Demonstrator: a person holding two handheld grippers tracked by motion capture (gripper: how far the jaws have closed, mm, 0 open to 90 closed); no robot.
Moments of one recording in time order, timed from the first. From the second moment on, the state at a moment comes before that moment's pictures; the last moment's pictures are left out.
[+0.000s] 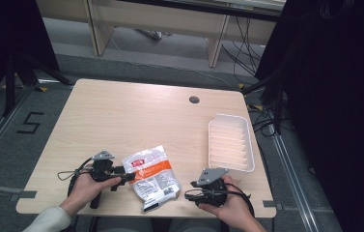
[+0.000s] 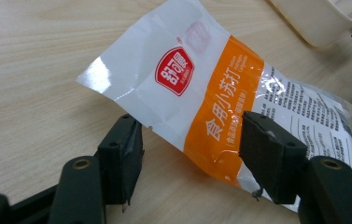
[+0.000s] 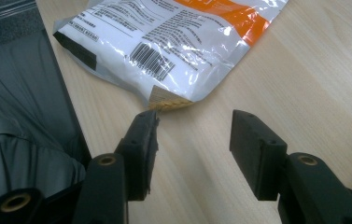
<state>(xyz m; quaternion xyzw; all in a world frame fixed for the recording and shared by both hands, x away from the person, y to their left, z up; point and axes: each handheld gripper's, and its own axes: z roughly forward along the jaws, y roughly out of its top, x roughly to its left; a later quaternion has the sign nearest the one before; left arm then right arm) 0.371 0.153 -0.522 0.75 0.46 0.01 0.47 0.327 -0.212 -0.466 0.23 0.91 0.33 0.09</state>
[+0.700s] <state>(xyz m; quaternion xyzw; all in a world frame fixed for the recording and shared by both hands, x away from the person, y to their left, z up) 0.377 0.138 -0.528 0.72 0.45 -0.08 0.53 0.326 -0.210 -0.468 0.24 0.91 0.33 0.09</state>
